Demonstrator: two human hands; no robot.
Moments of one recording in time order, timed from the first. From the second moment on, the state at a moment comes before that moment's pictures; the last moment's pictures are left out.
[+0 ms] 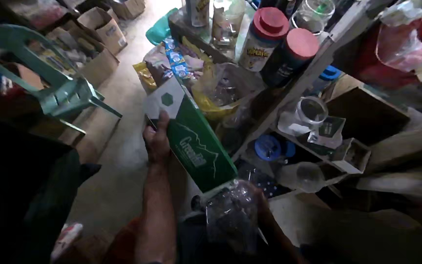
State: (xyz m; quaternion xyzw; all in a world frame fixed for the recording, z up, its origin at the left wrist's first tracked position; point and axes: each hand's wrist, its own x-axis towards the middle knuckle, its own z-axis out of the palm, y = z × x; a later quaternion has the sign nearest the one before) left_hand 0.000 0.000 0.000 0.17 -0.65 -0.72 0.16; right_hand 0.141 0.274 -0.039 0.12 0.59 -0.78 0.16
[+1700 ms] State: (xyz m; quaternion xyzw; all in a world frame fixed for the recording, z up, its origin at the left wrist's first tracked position) left_hand -0.200 -0.104 -0.256 0.47 -0.68 -0.53 -0.15; right_hand -0.477 0.249 -0.287 0.08 0.89 -0.12 0.43
